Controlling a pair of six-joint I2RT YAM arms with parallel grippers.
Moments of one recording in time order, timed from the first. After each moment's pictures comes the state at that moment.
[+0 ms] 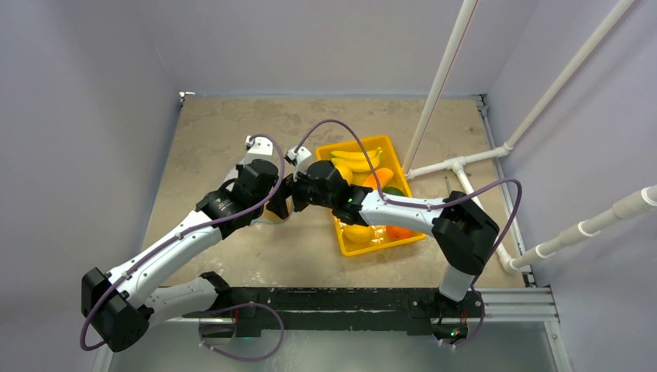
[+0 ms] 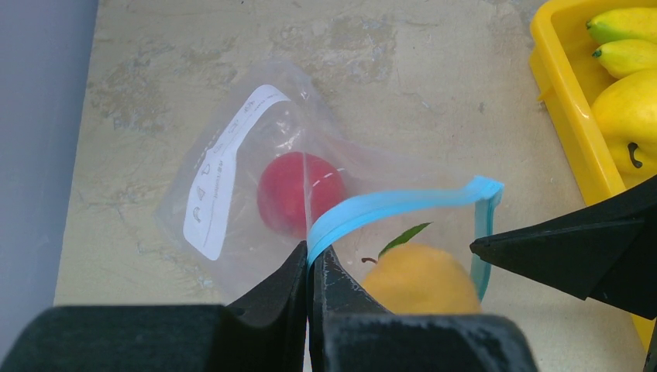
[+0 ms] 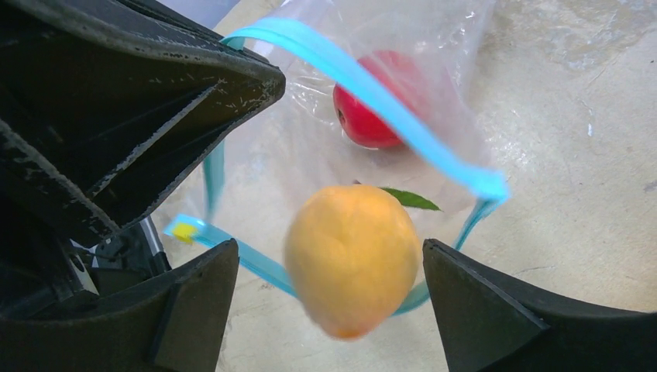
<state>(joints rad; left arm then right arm) -0.69 1.05 0.90 -0.54 -0.70 -0.28 0.99 1.74 1.14 0.24 -0.10 0.39</state>
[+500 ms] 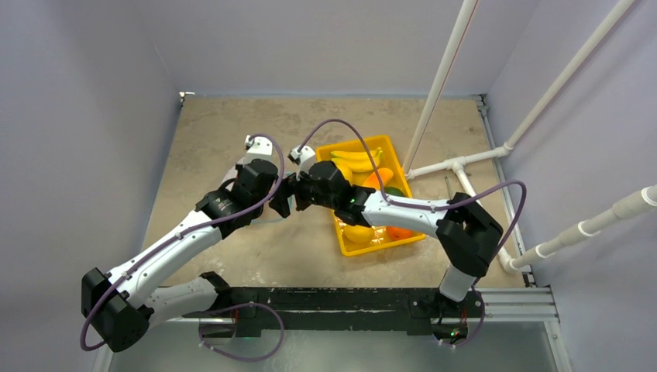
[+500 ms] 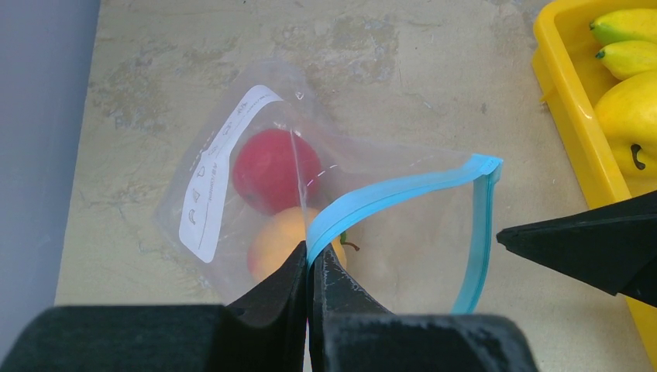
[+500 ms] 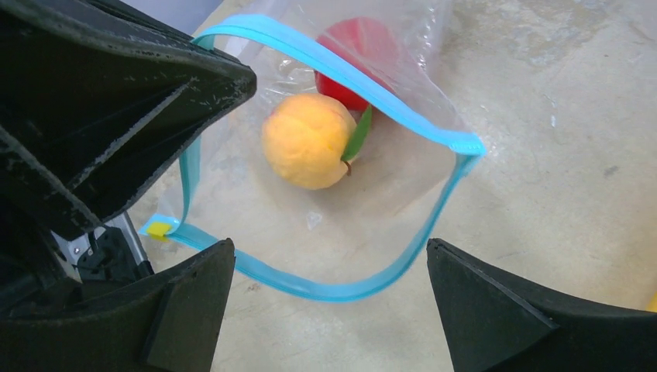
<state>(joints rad) -0.68 1.05 0.90 -0.54 -0.70 -0.28 0.99 1.73 1.13 0.23 -0.04 0.39</state>
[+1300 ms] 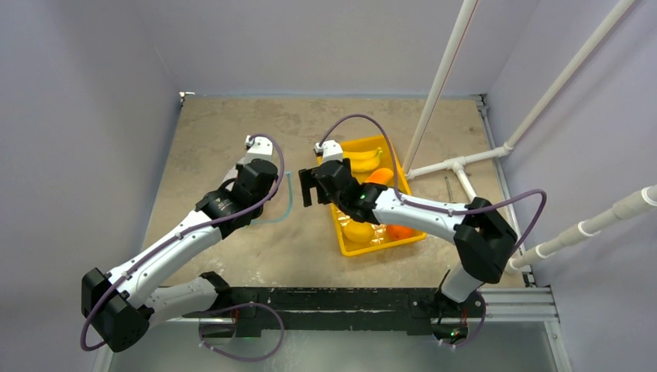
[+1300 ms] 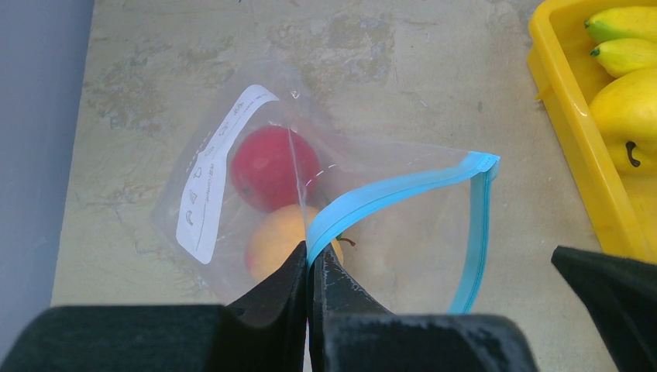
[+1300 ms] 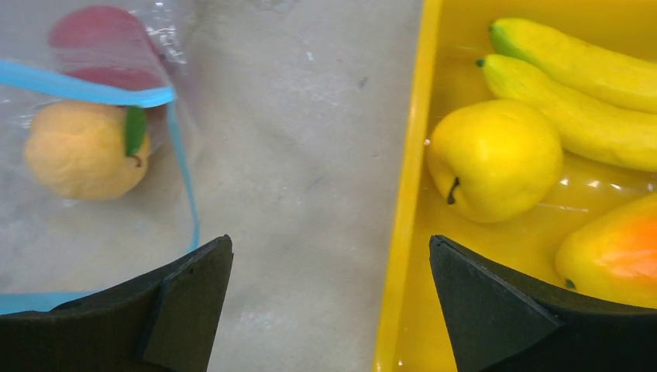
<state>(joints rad) -0.68 1.05 0.90 -0.54 -0.69 -0.28 0.97 1.61 1.11 -0.09 0.39 0.45</state>
